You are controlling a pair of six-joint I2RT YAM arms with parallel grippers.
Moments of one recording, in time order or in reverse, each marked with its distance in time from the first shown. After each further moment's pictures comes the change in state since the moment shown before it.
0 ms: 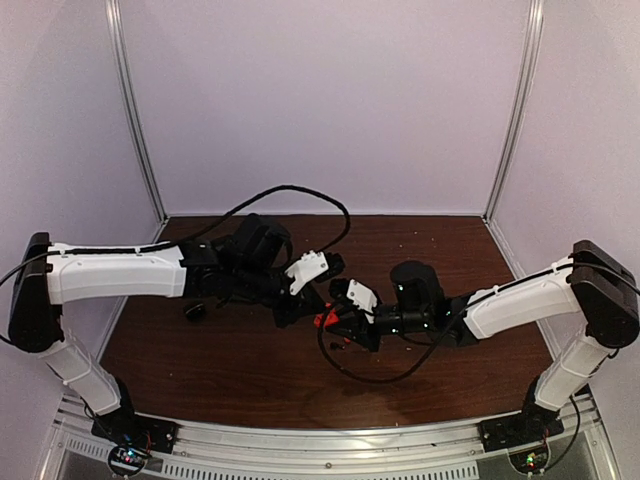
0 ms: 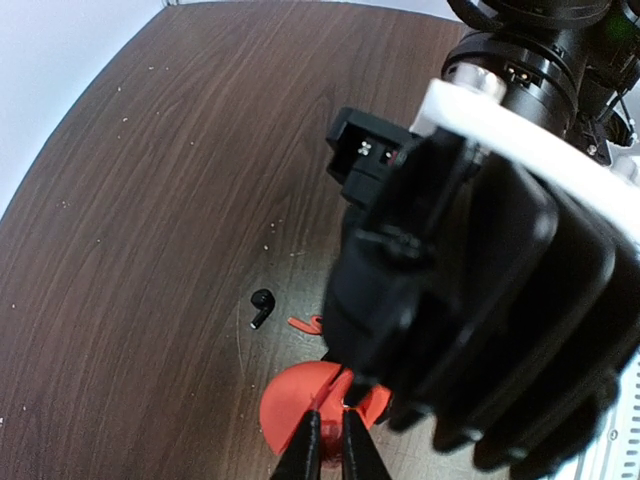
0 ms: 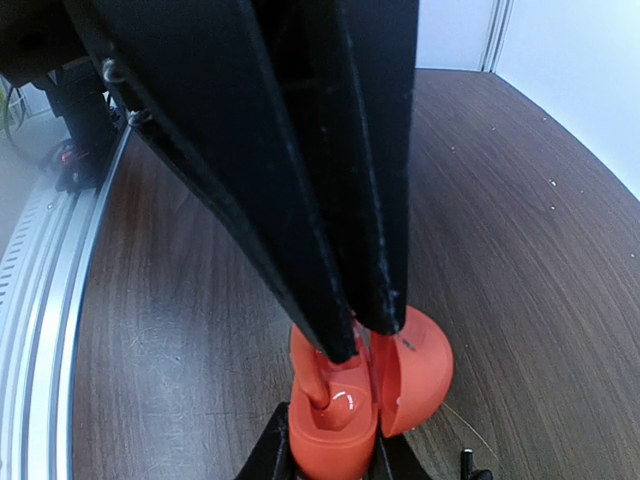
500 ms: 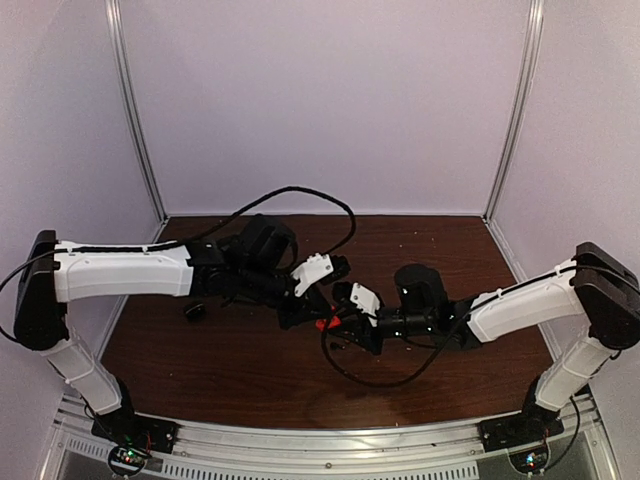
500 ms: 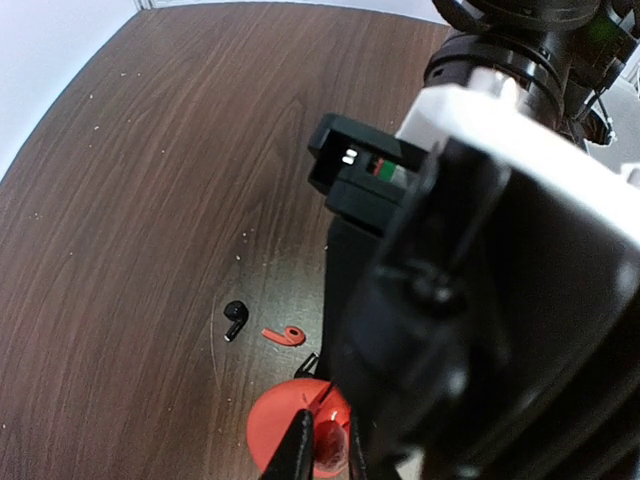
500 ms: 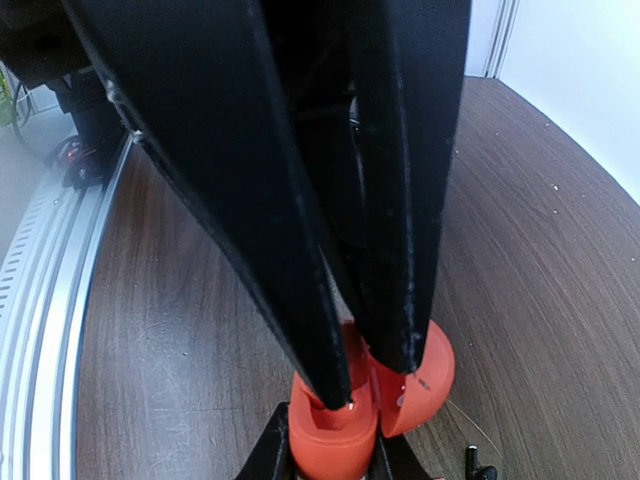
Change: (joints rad) left arm -0.002 0.035 0.024 0.002 0.066 0.000; right arm 0.000 -0.013 -0.027 0.026 -0.003 -0.007
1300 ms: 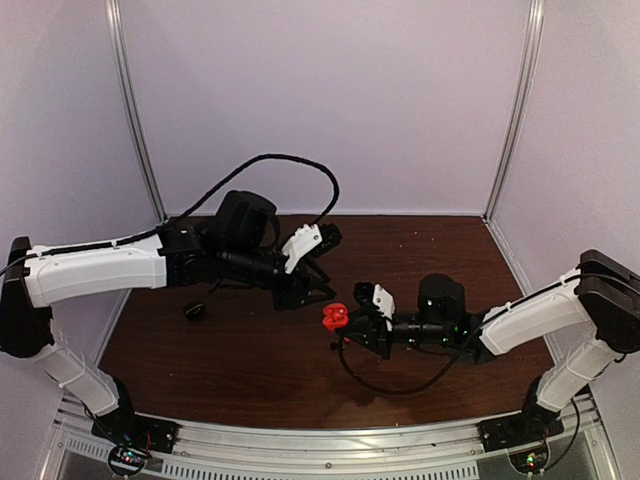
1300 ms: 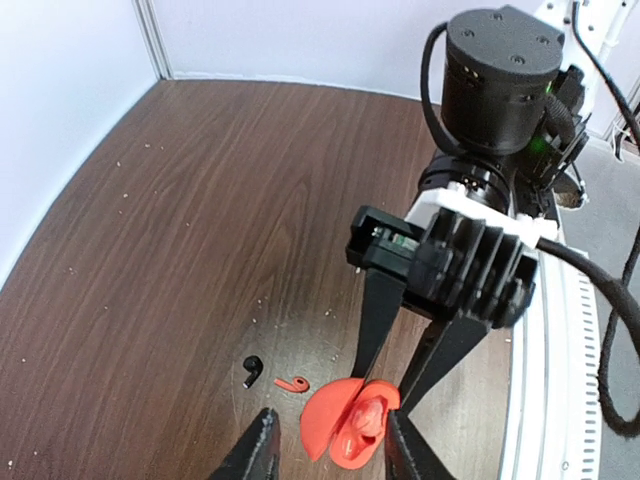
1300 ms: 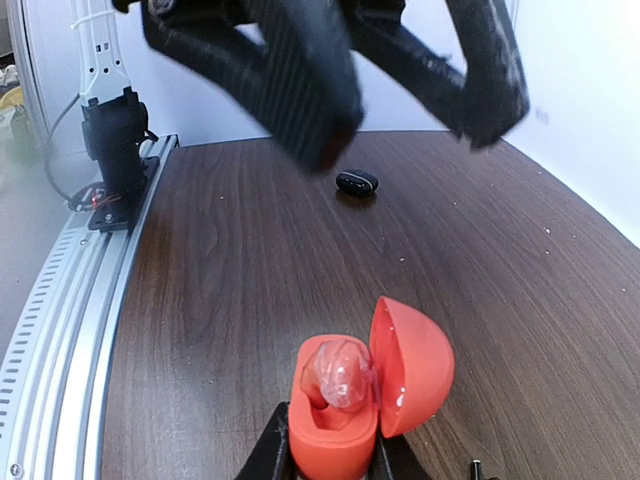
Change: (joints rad) left arm 0.008 -0.089 0.035 0.019 0.030 -0.043; right arm -0.006 -0.045 -0.145 0.271 -0.039 0.069
